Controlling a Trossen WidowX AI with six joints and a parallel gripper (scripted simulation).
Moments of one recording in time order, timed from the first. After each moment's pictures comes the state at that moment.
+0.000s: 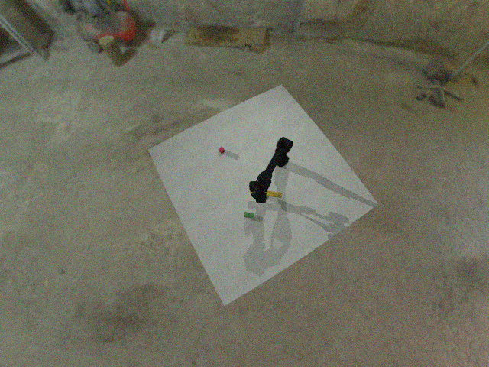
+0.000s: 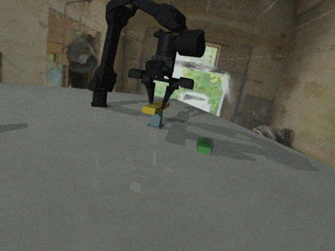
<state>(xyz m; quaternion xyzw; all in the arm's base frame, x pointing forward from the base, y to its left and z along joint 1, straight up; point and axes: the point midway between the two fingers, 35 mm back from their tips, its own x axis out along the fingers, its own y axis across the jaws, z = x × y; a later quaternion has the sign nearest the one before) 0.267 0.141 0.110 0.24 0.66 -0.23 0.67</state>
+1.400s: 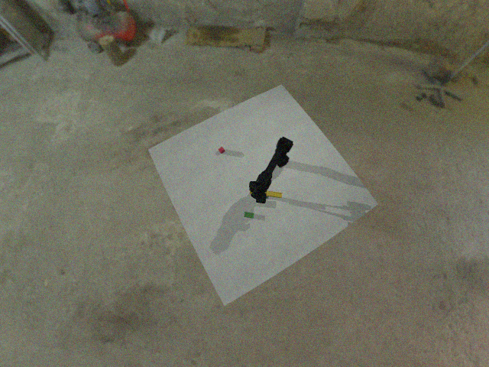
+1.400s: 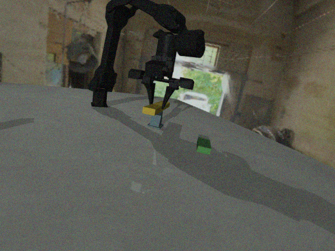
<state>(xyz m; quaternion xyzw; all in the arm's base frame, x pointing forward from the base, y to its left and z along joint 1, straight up) 0.267 0.141 0.108 0.24 0.66 -0.23 0.67</state>
